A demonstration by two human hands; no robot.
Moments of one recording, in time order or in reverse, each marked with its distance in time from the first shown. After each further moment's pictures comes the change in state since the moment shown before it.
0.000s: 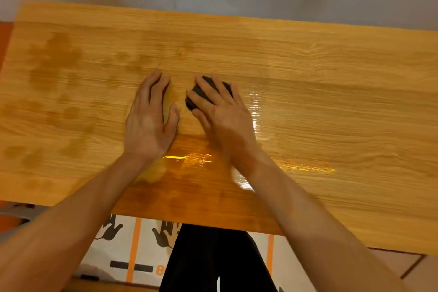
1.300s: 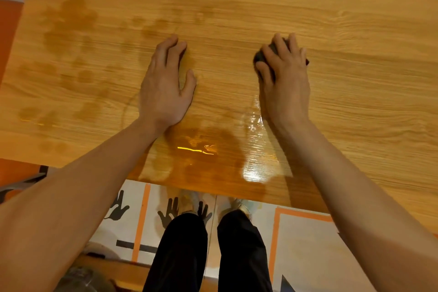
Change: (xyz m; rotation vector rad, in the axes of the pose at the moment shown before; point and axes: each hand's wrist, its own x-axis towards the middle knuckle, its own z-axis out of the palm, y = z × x) left_hand 0.000 0.001 -0.001 0.008 -0.005 -0.055; right_hand -0.021 0.039 -0.025 0.100 0.174 0.331
